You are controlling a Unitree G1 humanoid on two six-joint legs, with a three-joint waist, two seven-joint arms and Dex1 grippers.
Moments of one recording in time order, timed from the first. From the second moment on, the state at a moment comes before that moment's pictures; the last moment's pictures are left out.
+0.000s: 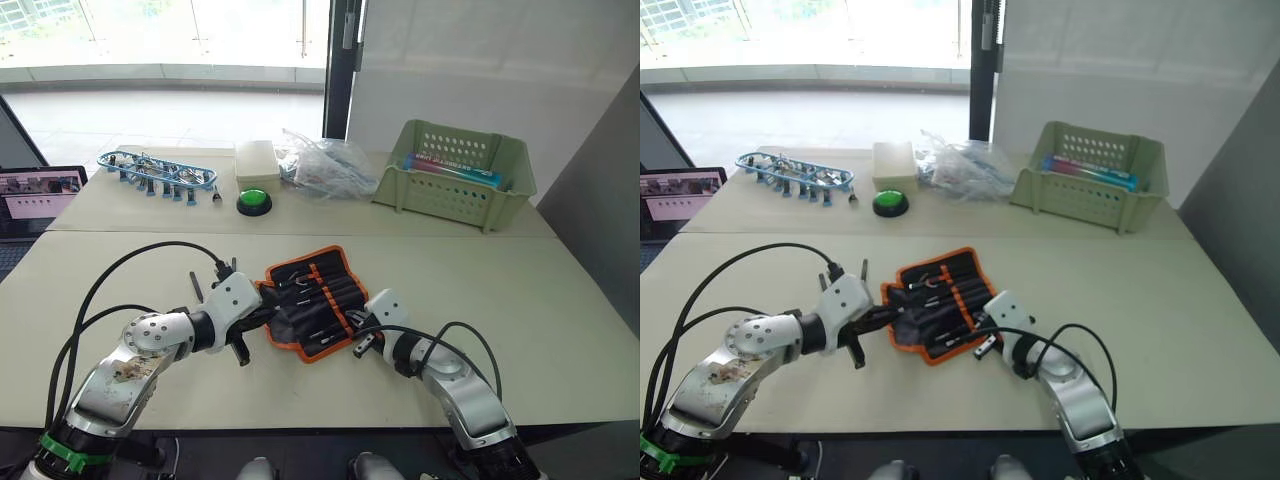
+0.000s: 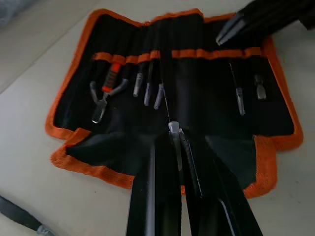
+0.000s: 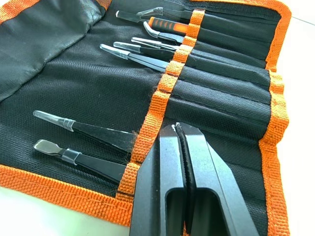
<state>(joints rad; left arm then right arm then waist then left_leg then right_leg) -0.25 0.80 -0.15 -0.39 -0.22 0.56 -0.79 -0.19 -0.28 0.22 -0.20 0.06 0.45 0.47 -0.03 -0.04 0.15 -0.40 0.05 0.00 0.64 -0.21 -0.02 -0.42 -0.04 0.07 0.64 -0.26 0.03</state>
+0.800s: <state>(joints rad) -0.46 0.84 -0.30 -0.19 0.02 0.35 -1.00 -0.15 -0.26 0.22 -0.24 0.06 0.47 0.41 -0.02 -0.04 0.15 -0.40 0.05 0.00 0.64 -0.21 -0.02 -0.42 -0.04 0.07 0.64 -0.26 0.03</state>
